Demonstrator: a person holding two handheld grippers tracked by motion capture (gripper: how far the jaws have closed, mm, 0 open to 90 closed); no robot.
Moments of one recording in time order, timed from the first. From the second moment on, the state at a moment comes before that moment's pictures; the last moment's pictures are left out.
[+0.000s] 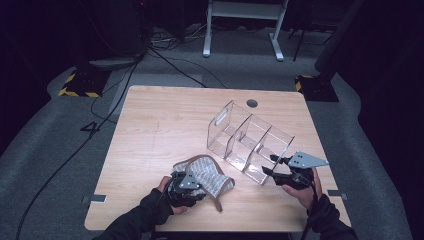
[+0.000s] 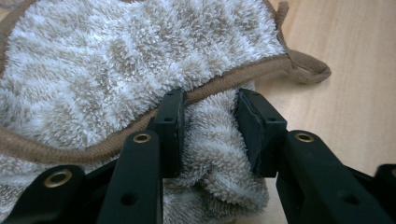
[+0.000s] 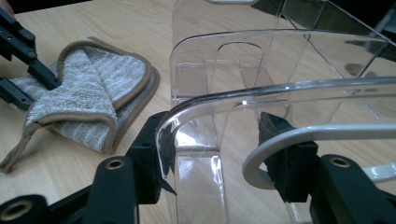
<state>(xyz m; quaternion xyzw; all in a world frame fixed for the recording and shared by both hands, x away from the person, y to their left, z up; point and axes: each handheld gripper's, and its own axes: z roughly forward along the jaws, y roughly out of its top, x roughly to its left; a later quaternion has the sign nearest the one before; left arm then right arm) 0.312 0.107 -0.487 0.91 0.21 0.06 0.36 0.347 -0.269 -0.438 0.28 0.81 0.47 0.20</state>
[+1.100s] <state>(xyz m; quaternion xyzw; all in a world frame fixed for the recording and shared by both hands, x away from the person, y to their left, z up) 0.328 0.099 -0.477 0.89 0.22 0.09 0.38 0.352 -0.284 -0.456 0.41 0.76 0.41 0.30</state>
